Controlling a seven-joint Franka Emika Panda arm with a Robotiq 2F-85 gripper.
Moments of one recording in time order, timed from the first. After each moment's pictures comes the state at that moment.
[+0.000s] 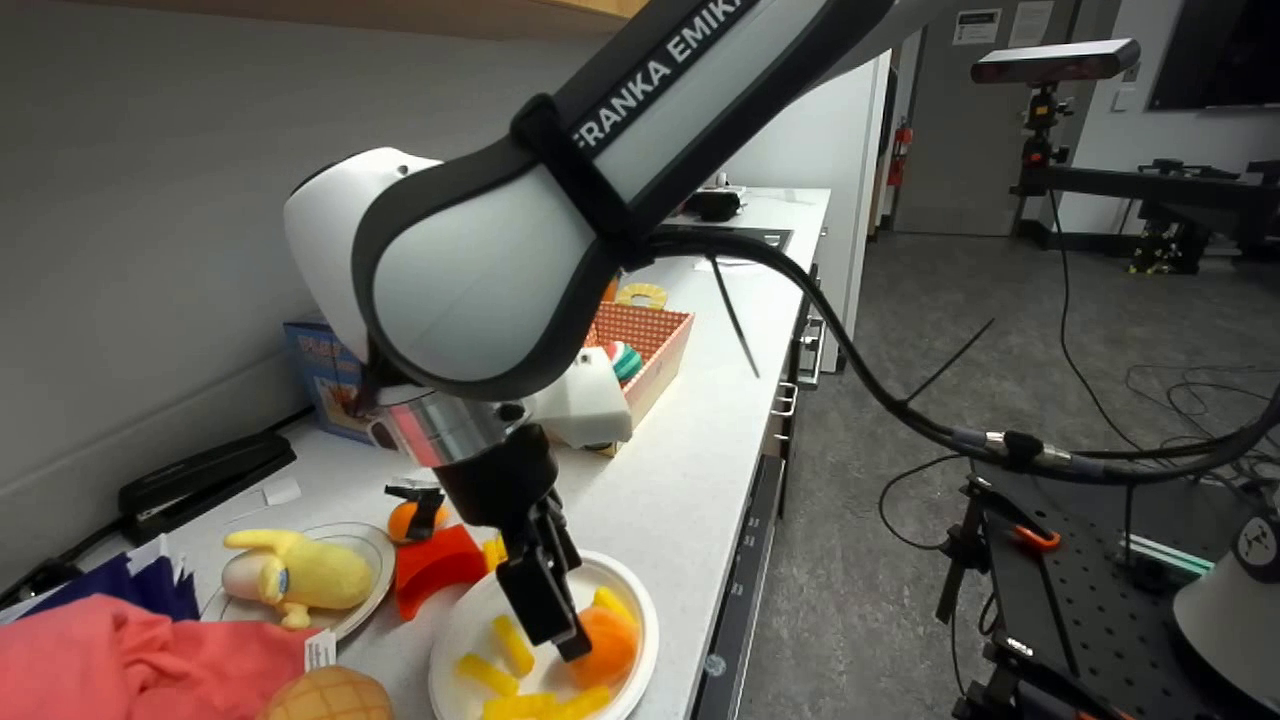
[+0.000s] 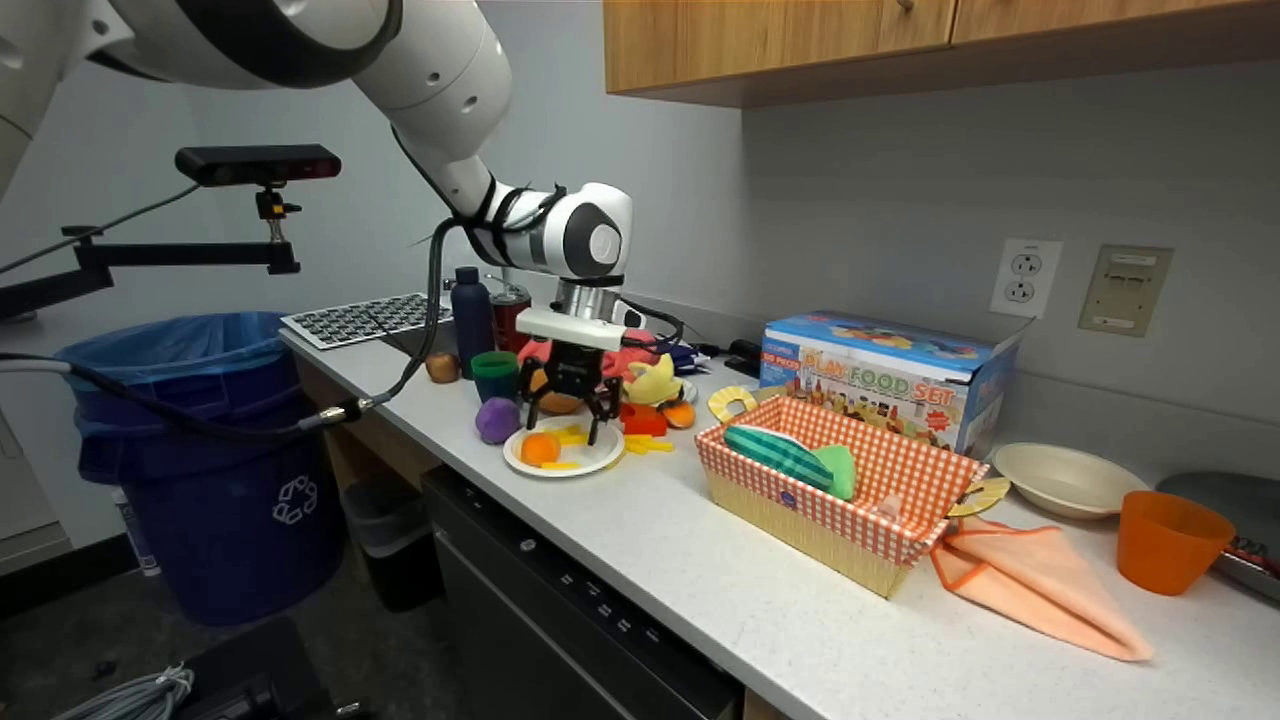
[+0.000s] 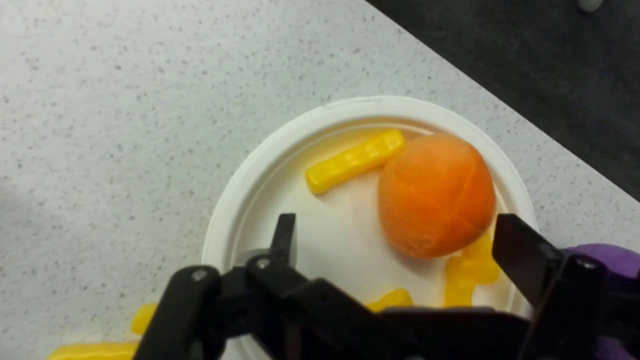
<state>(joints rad) 0.22 0.60 0.16 -1.66 -0.02 1.94 -0.26</state>
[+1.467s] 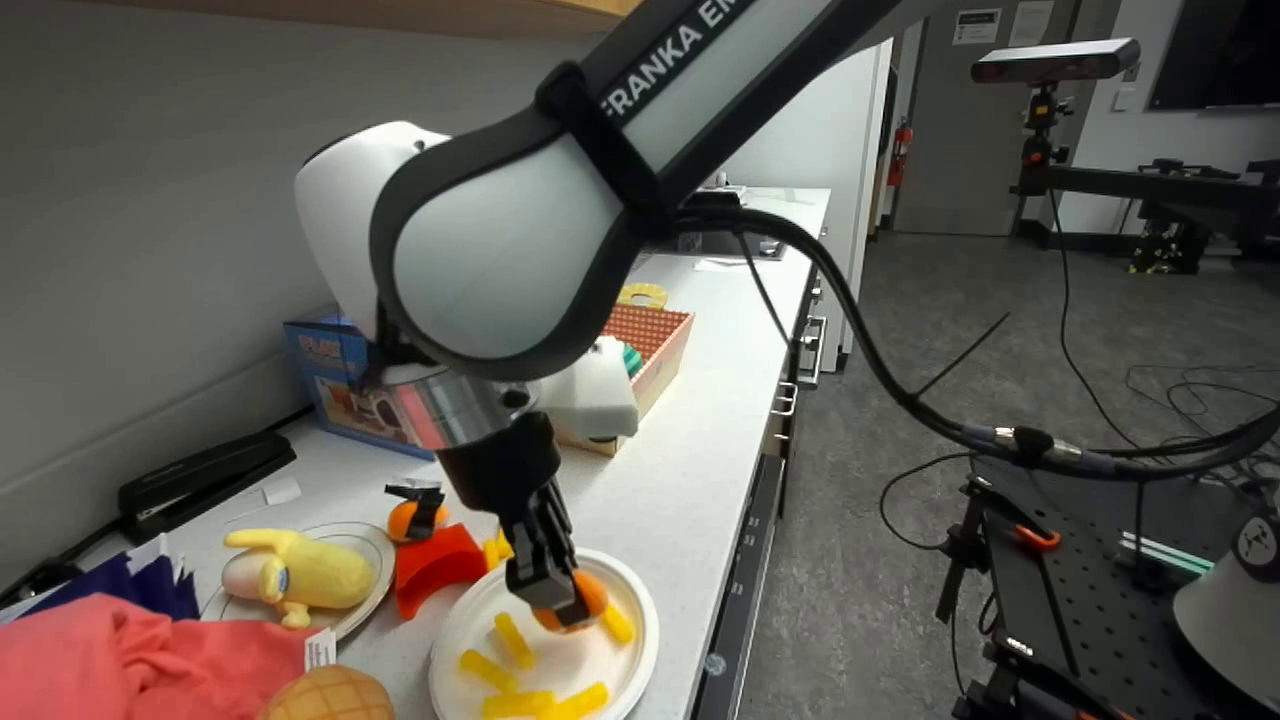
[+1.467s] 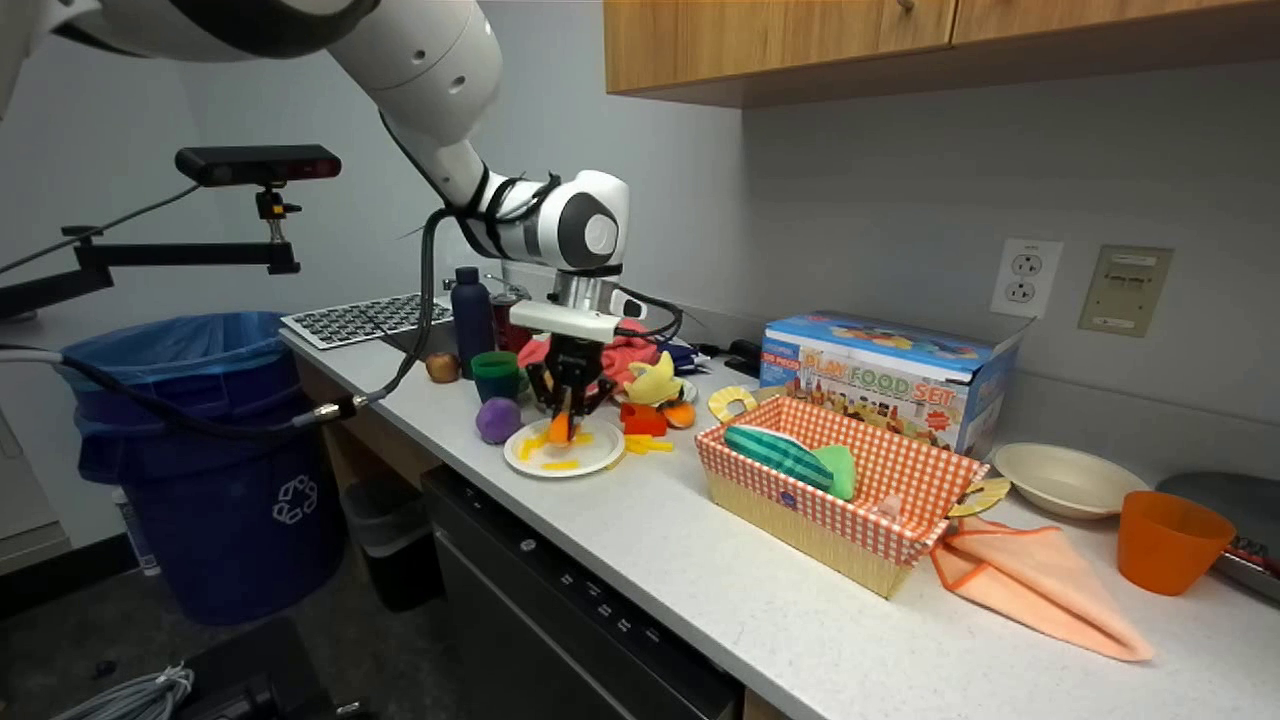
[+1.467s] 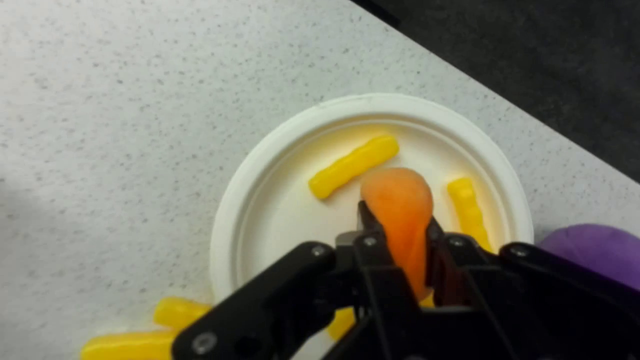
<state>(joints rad) 0.21 0.55 0.17 -1.71 -0.02 1.99 -0.19</state>
